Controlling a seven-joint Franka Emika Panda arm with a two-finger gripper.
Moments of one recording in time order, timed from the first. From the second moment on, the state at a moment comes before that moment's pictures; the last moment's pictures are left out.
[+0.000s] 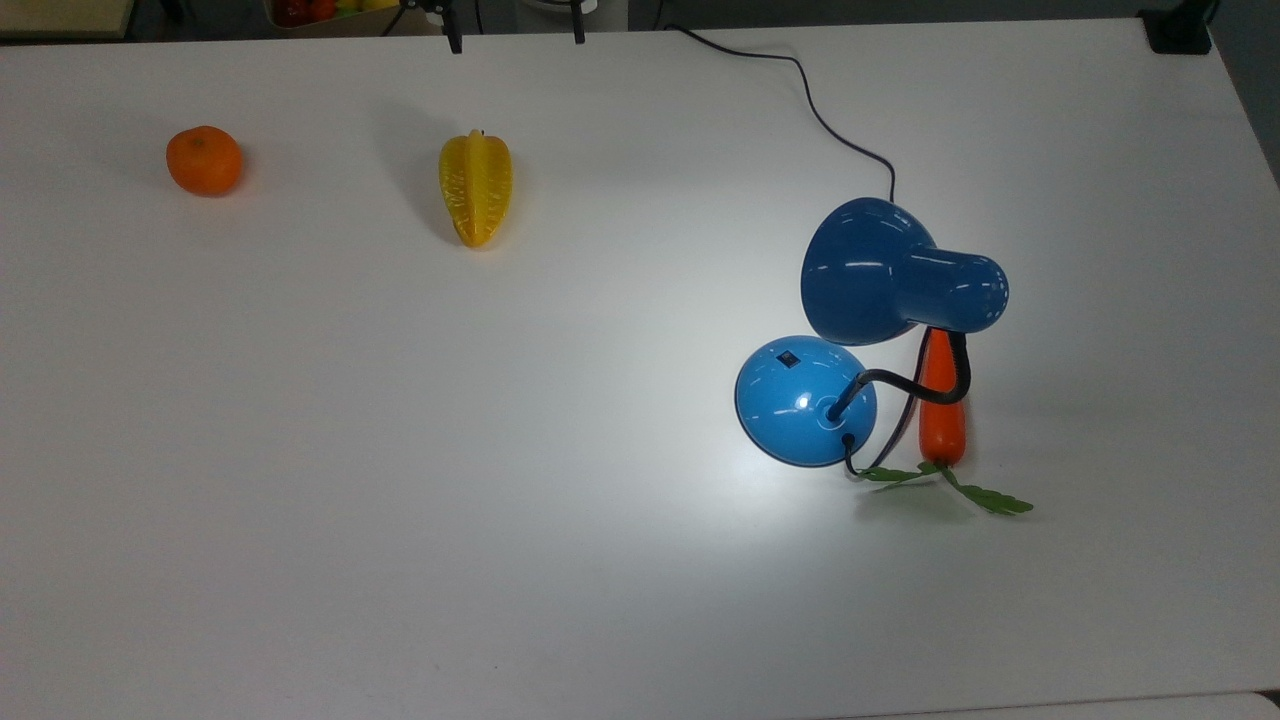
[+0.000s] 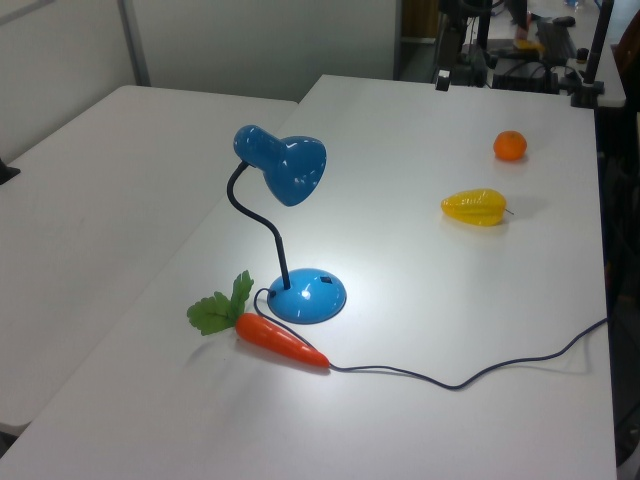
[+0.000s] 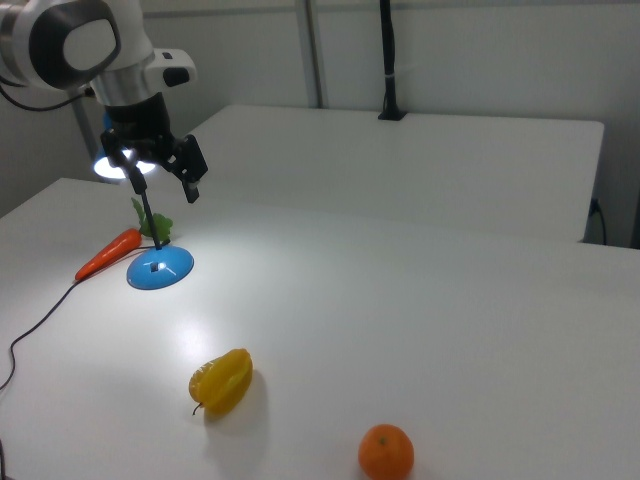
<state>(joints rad) 0.17 -0.04 -0.11 -1.69 0.04 1.77 -0.09</state>
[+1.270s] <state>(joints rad) 0.17 -0.04 -0.11 -1.69 0.04 1.77 -0.10</state>
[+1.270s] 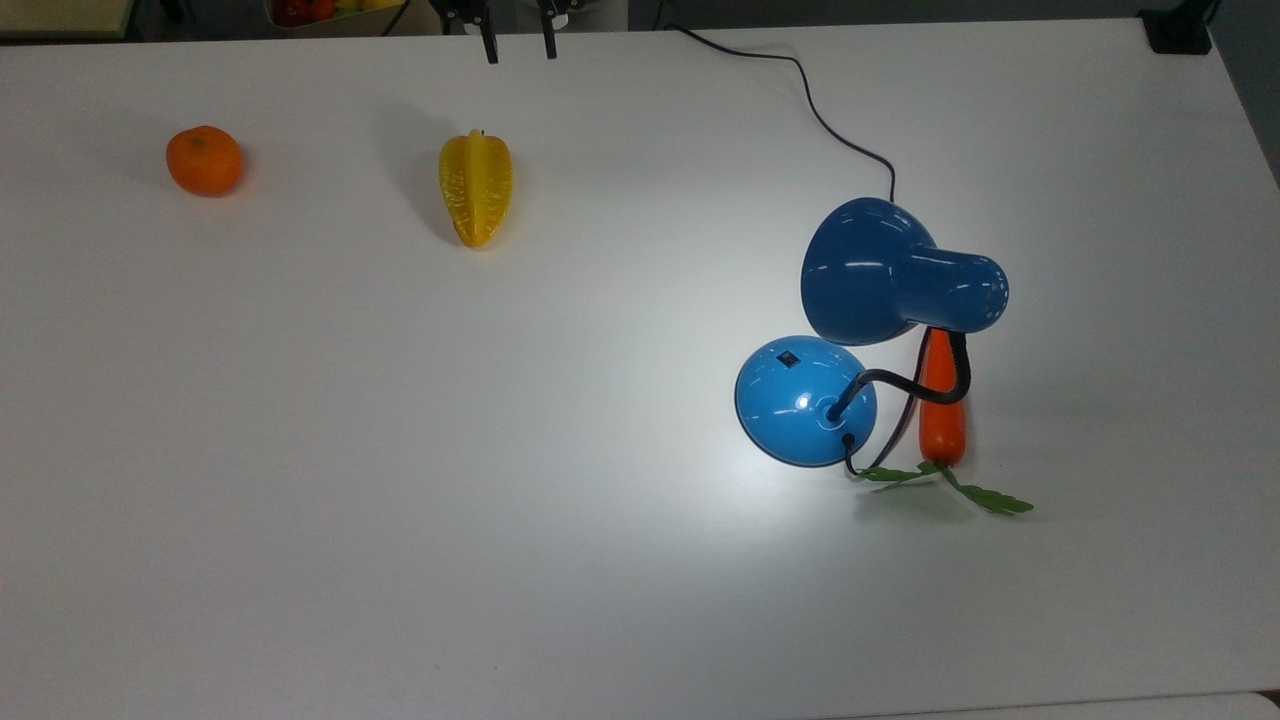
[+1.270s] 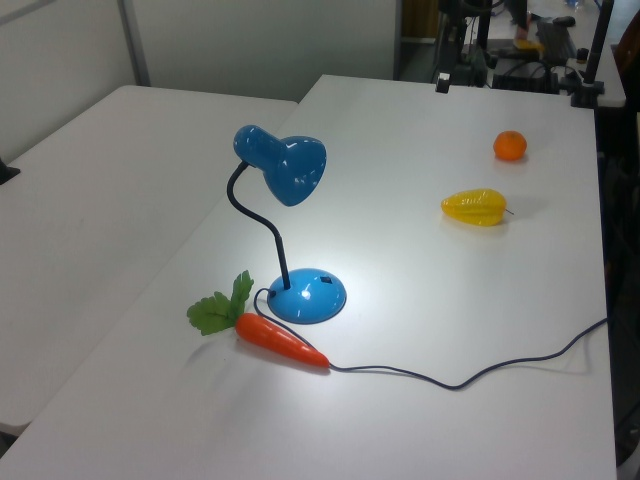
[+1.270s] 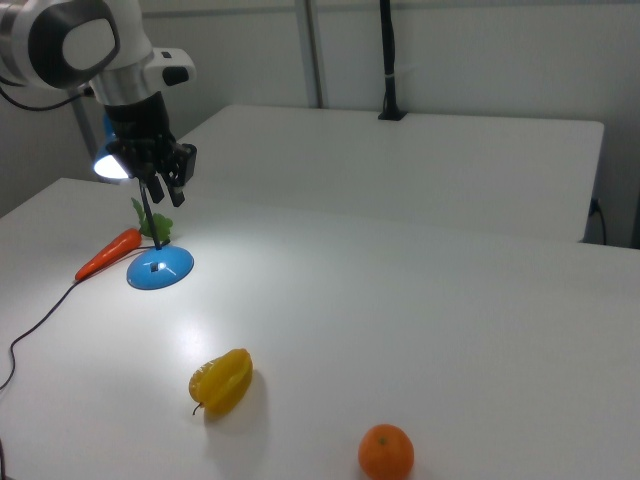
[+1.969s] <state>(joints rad) 0.17 -0.04 -0.11 -1.69 0.07 1.77 -0.10</state>
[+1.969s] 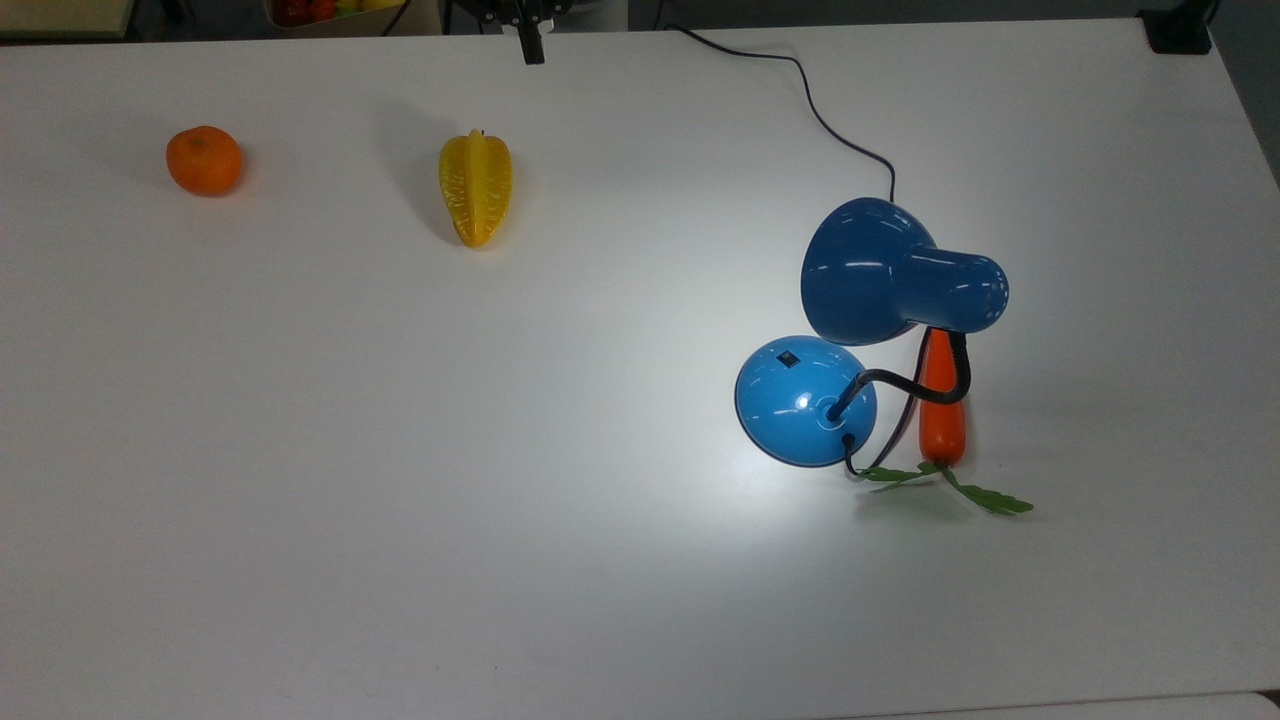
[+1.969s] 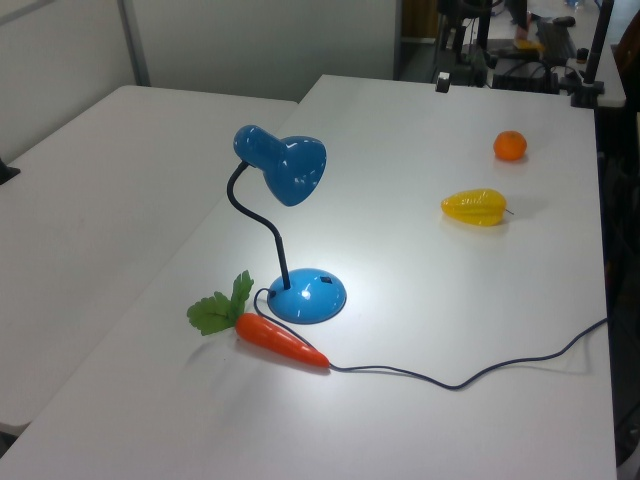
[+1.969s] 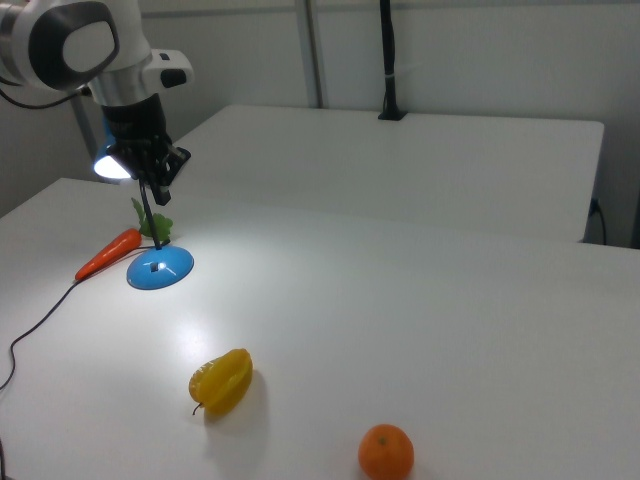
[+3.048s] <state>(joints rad) 0.22 0.10 0.01 -1.69 0.08 1.90 -0.25</state>
